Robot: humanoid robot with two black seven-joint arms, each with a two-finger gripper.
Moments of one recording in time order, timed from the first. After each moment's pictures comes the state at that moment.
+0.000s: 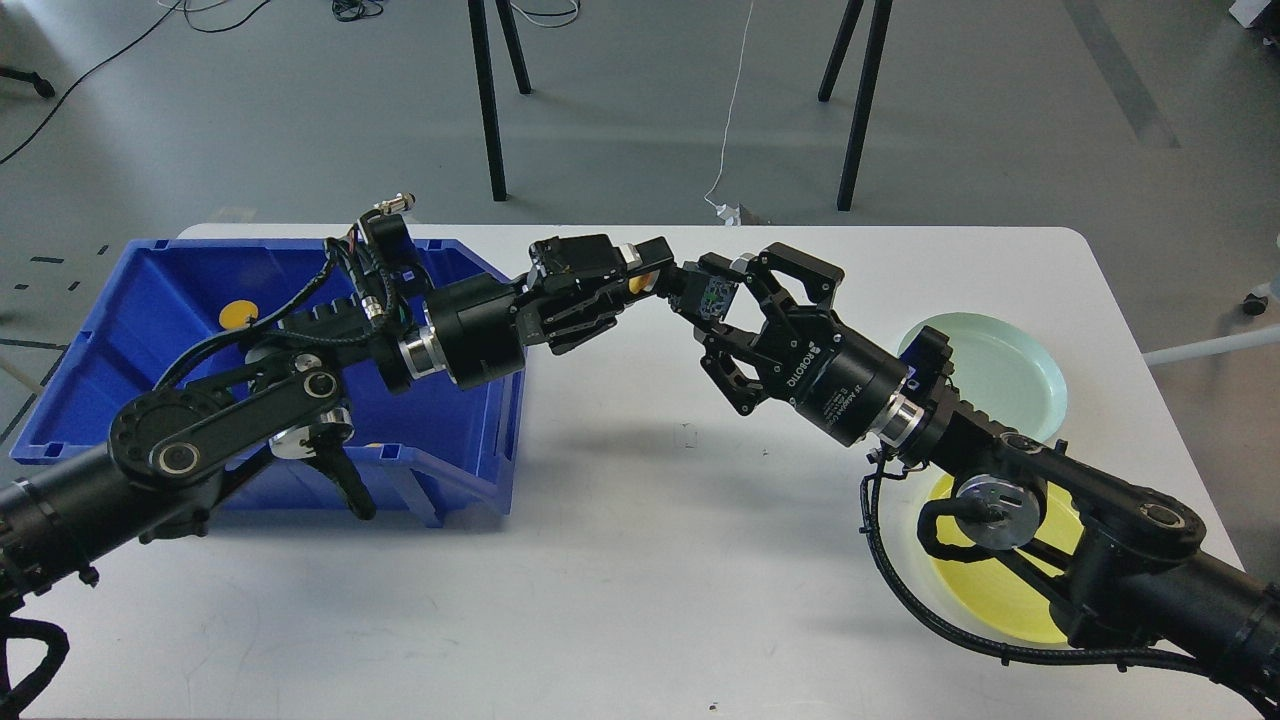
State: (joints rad) left arm -0.79 0.42 -0.44 -1.19 0.81 -0.42 -0.49; right arm 0.56 -0.34 0.56 1.23 -0.32 0.45 0.38
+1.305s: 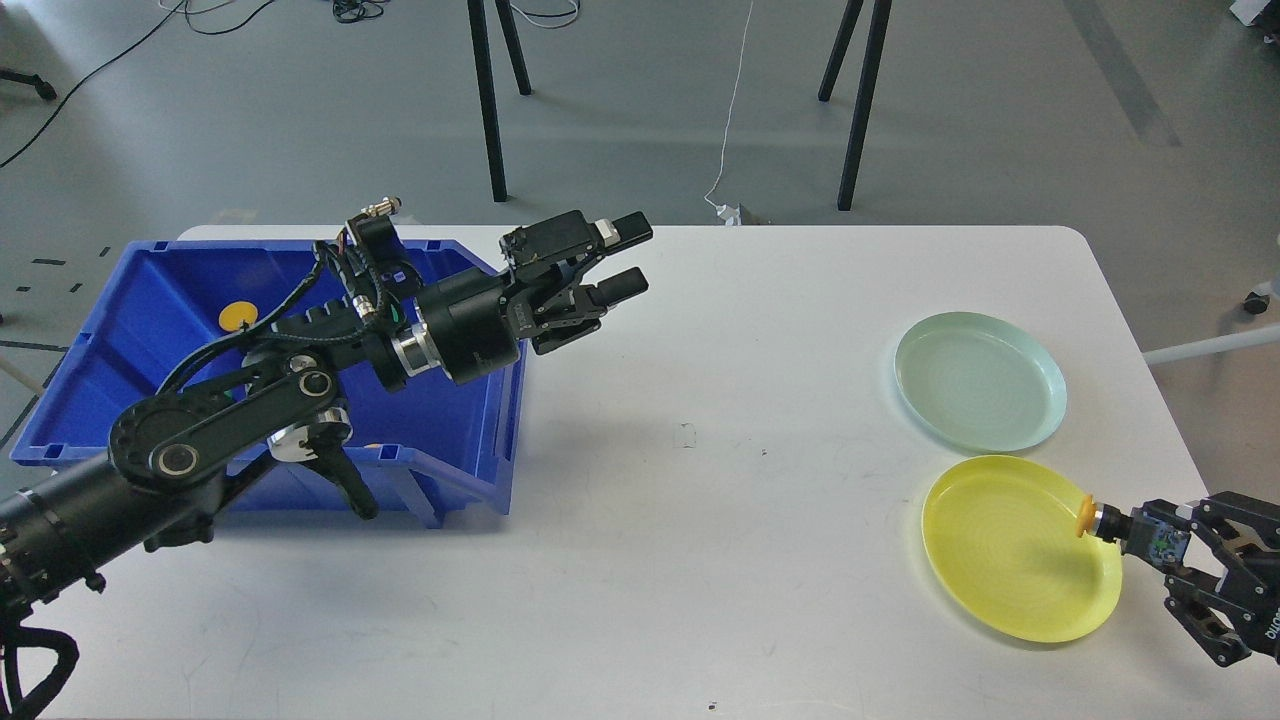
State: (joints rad) left arm -0.75 0.41 -0.48 -1.17 0.79 -0.43 -0.49; right arm -0.27 -1.12 0.86 1.37 -0.34 0.44 0.49
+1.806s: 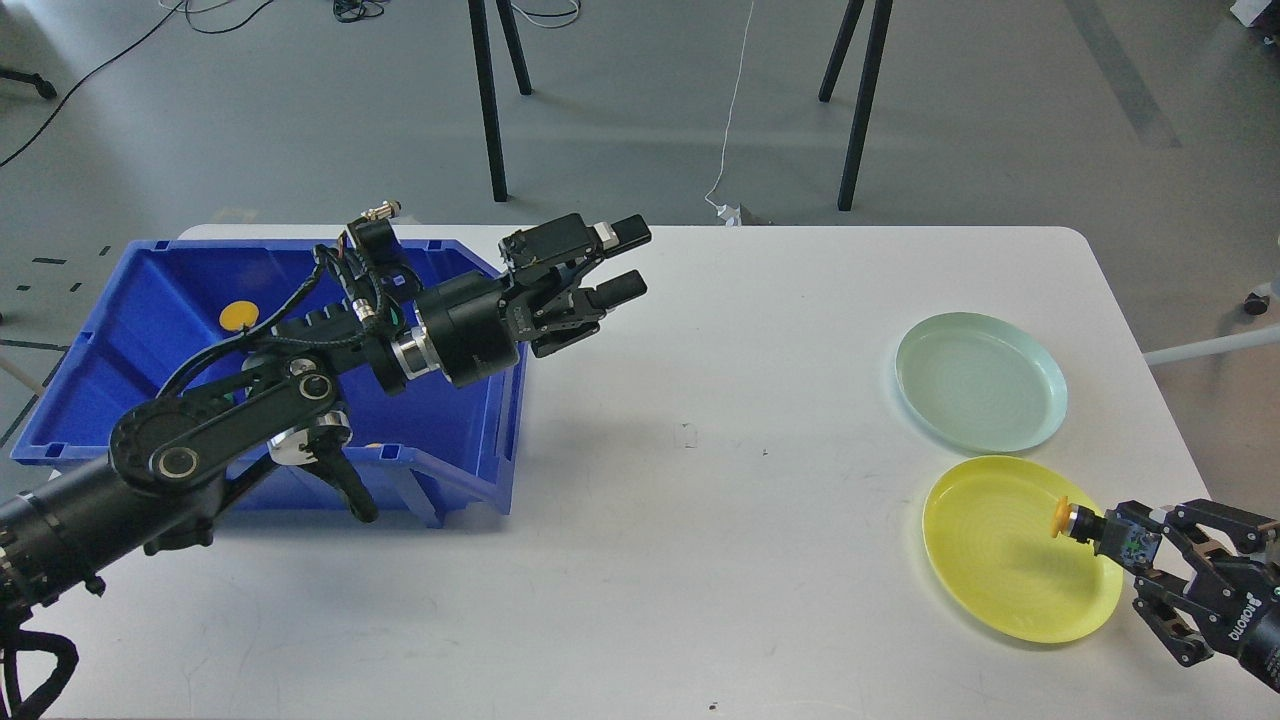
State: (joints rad) left arm -0.74 0.41 -0.48 -1.17 0.79 -0.42 -0.49; right arm -0.24 -1.04 0.85 1.35 -0.33 0.44 0.49
